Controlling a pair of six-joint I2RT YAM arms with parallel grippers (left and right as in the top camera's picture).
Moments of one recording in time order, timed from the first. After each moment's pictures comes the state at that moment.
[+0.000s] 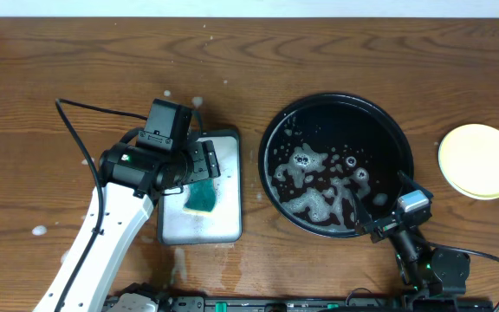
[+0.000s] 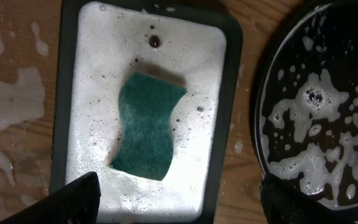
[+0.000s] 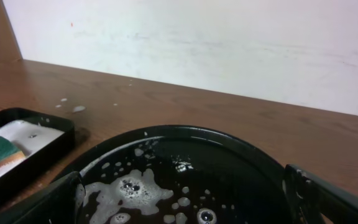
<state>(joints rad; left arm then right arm) -0.30 1.27 1.13 -1.03 0.05 -0.51 0.01 0.01 0.01 -0.04 -0.38 -0.03</state>
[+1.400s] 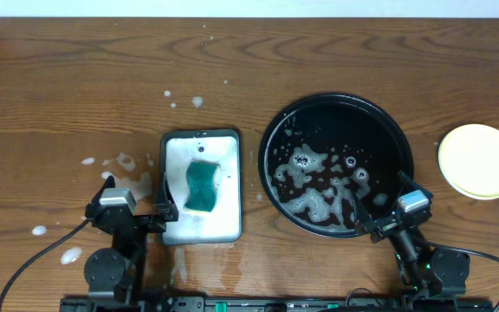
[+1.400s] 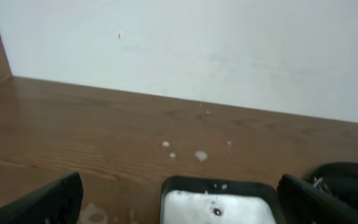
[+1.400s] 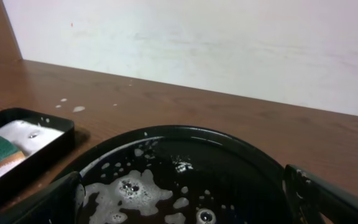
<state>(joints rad) -0.01 0.02 0.19 -0.23 -0.01 -0.14 0.01 0.01 0.01 -0.04 -0.38 -0.03</state>
